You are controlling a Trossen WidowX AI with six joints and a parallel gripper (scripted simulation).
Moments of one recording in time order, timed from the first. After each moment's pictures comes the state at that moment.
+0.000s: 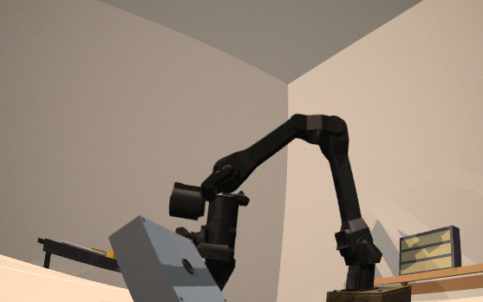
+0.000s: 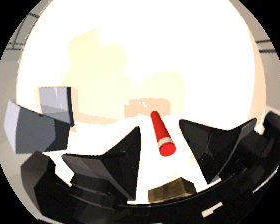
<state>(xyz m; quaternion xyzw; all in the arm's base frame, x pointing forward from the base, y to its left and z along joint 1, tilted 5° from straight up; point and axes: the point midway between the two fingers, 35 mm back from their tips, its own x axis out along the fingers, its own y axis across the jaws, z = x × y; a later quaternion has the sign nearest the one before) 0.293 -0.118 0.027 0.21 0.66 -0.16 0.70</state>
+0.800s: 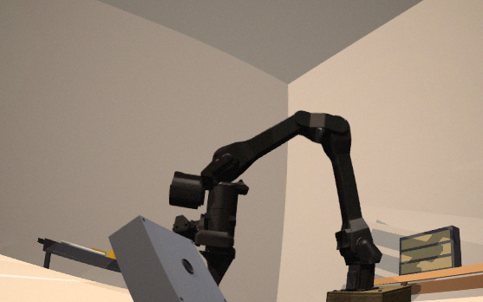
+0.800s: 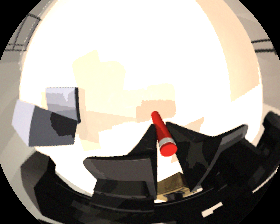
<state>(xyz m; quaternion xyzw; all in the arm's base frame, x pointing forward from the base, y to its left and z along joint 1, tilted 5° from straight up) 0.294 -0.120 0.050 0.21 0.66 -0.16 0.70</state>
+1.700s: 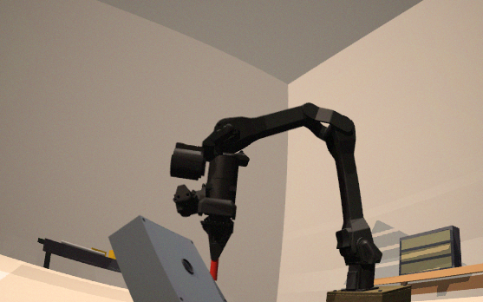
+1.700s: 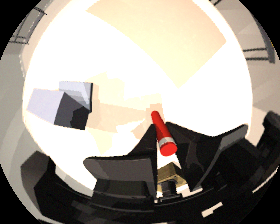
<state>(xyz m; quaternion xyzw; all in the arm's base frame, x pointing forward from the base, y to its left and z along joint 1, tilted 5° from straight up) 0.297 -0.118 0.107 0.18 0.67 -0.15 0.71</state>
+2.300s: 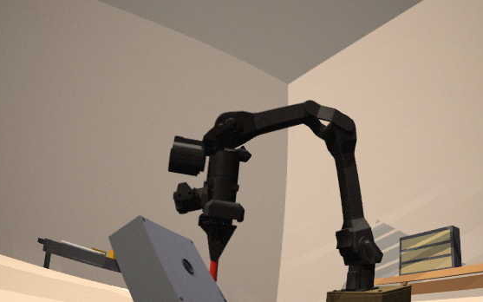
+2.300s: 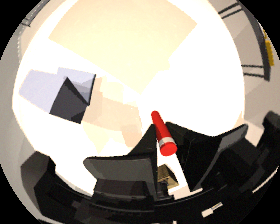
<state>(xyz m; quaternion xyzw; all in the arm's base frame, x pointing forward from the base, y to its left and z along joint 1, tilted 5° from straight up) 0.305 -0.102 0.106 0.11 0.68 -0.13 0.71</state>
